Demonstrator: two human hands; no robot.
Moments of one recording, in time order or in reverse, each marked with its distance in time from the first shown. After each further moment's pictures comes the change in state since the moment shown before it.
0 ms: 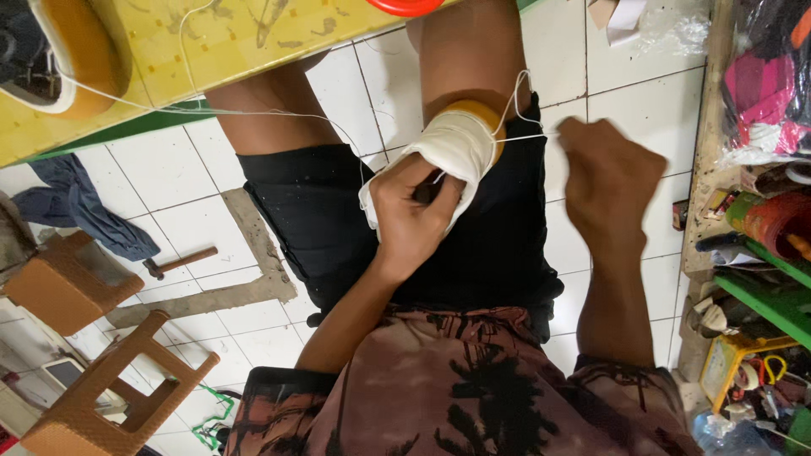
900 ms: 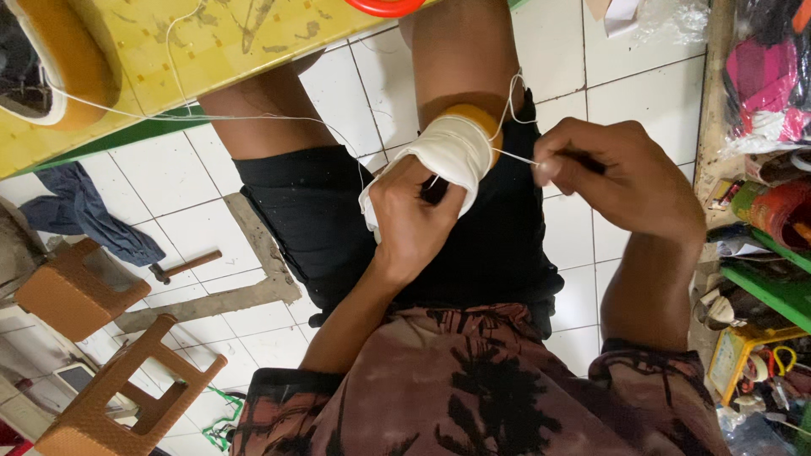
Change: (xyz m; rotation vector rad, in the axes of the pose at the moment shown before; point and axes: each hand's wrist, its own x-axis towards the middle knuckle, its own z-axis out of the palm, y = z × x) left_hand -0.002 0.009 0.005 0.314 -0.078 0.043; right_hand 0.047 -0.014 -0.054 0.641 -0.670 0.323
